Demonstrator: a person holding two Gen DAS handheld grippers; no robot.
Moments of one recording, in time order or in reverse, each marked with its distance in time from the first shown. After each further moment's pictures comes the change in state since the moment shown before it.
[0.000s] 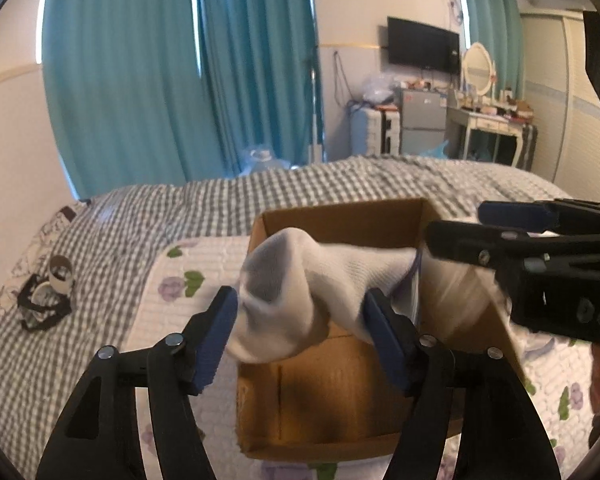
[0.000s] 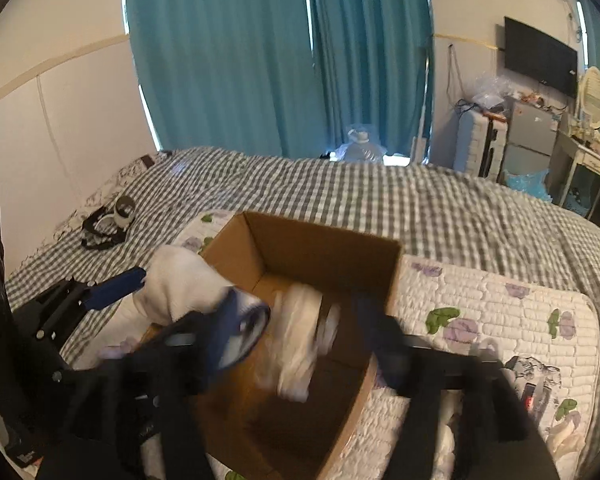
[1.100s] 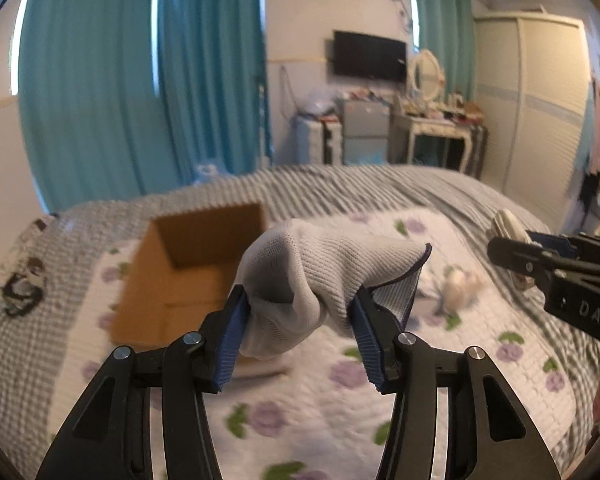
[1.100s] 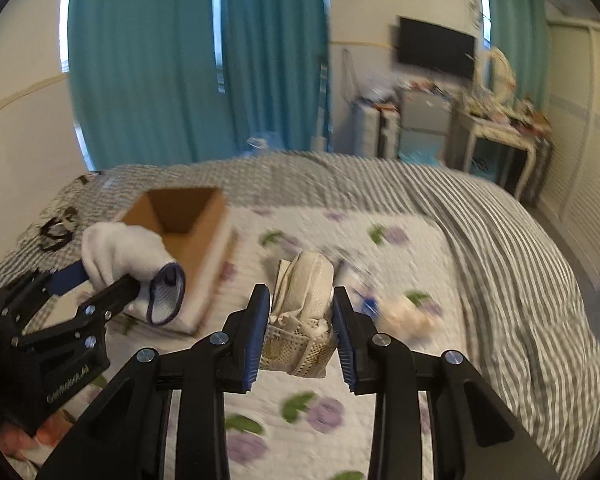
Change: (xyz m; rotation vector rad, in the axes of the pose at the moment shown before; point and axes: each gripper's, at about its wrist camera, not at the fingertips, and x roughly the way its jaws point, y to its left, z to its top) left arm -0.108 -0.118 -0.008 0.017 -0.037 -0.123; right arm -0.200 -0.085 -0.096 0.110 -0.036 -0.266
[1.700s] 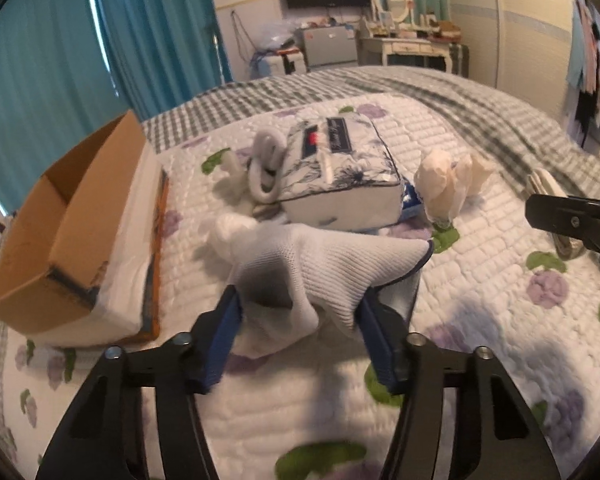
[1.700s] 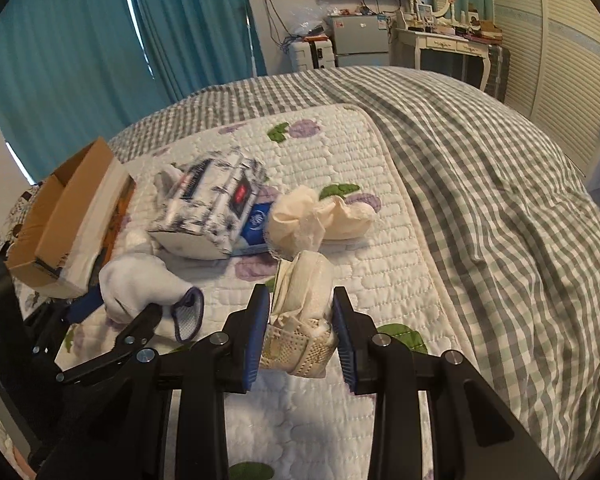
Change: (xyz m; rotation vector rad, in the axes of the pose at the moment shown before) left arm 0.112 -0.116 -0.085 0.160 0.219 -0.022; right arm 0.064 -0.127 -0.098 0.266 0.183 -0.089
